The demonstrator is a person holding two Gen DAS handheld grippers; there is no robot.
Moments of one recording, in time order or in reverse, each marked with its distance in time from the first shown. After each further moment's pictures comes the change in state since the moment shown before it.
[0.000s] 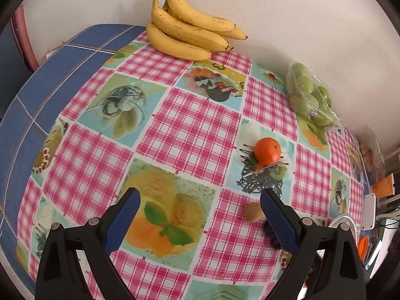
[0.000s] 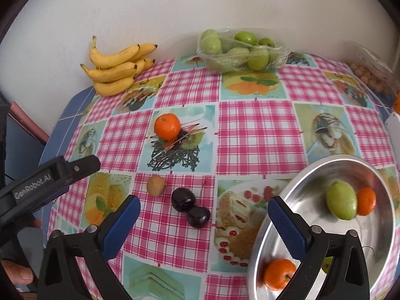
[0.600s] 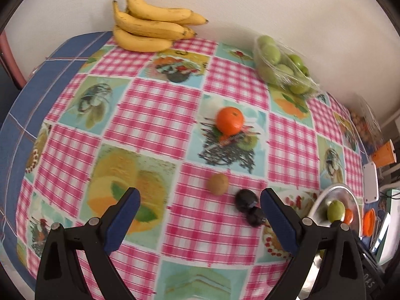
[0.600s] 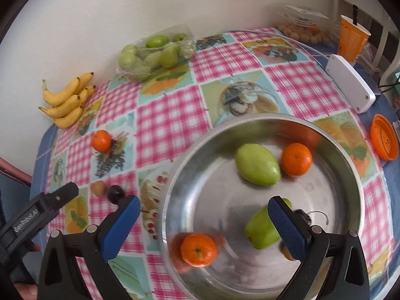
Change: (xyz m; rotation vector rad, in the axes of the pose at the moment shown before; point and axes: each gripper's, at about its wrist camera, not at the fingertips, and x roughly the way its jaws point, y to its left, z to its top) left arm -0.007 -0.051 -0.029 0.118 0.017 0.016; right arm -0.040 -0.099 -0.022 0.256 -0.016 -0.091
